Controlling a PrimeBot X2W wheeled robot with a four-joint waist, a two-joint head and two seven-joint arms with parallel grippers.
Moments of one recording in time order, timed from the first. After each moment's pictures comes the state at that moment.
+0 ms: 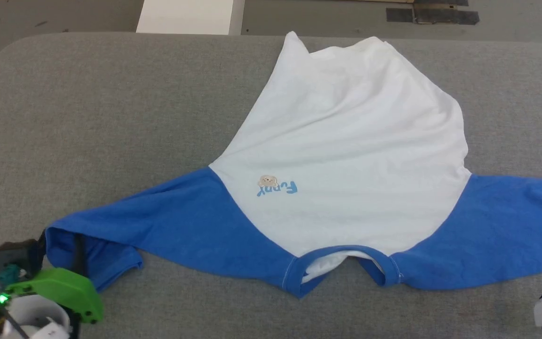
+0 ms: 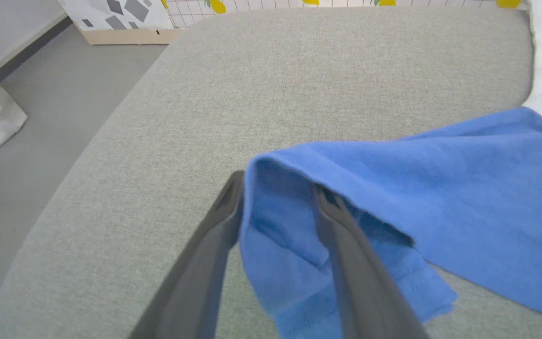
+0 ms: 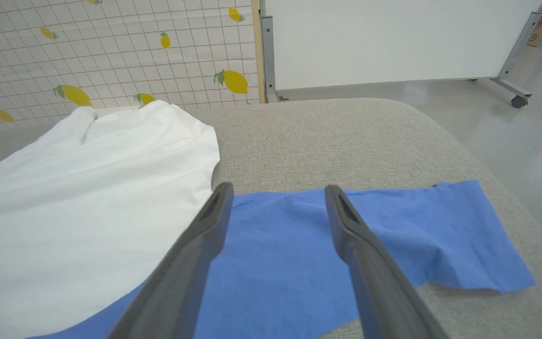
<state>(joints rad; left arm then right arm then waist) -0.01 0.50 -0.14 0.07 -0.47 0.22 0.00 0.12 -0.05 -0.36 -0.22 0.17 0.13 0.09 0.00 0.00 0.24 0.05</state>
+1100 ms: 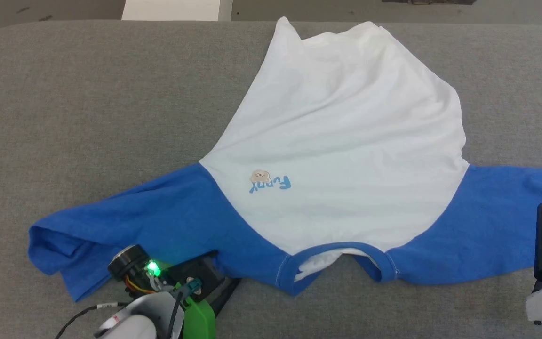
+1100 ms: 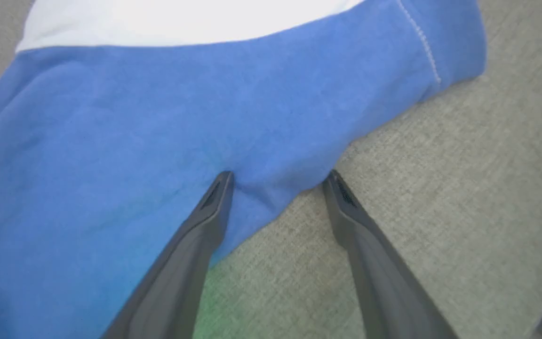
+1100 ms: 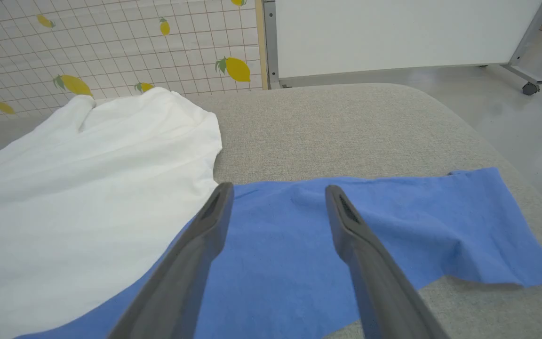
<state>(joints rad) -0.27 0.53 -0.77 0.16 -0.21 -0.13 0.12 0.10 -0.05 -0.33 -0.21 0.18 0.13 0.09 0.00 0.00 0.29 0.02</state>
